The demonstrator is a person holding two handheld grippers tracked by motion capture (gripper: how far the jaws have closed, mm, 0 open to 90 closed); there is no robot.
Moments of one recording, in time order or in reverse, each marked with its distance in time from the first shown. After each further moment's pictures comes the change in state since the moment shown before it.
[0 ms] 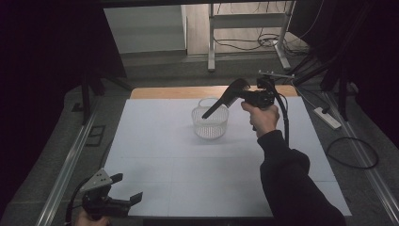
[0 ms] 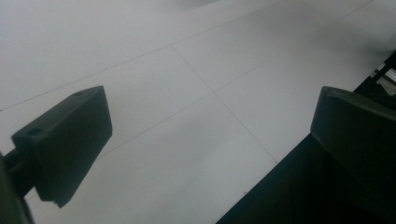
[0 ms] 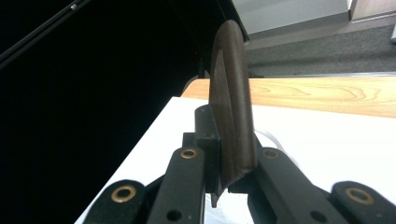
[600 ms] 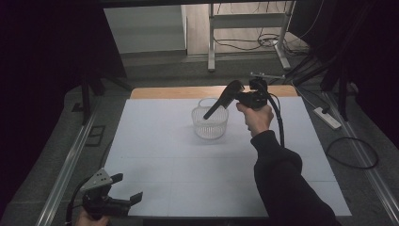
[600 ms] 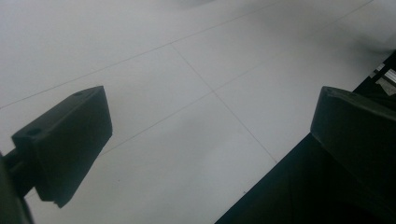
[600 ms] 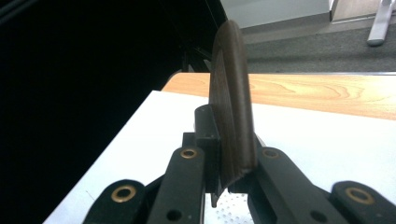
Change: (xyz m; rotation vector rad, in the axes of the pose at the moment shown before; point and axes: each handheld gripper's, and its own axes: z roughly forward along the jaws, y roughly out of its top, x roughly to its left) left arm 0.000 0.000 0.001 0.006 -0.002 -0.003; right arm -0.005 -0.007 0.024 0.026 -0.071 -0.048
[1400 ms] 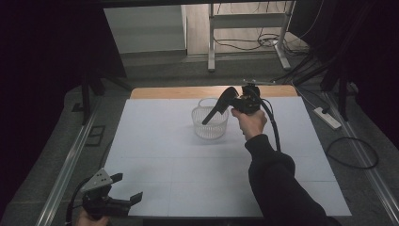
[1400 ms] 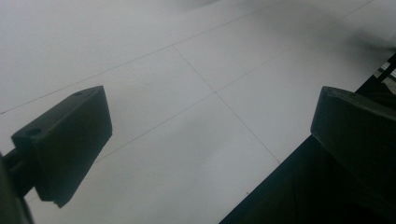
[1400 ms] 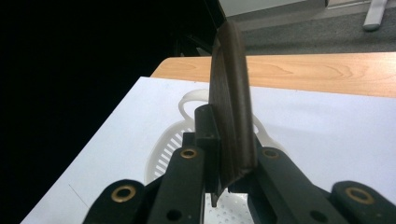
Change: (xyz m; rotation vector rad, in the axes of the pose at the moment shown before) left arm -0.001 0.000 0.000 -0.005 0.014 0.014; right arm -0.007 -0.021 0.025 0.043 -0.027 0.008
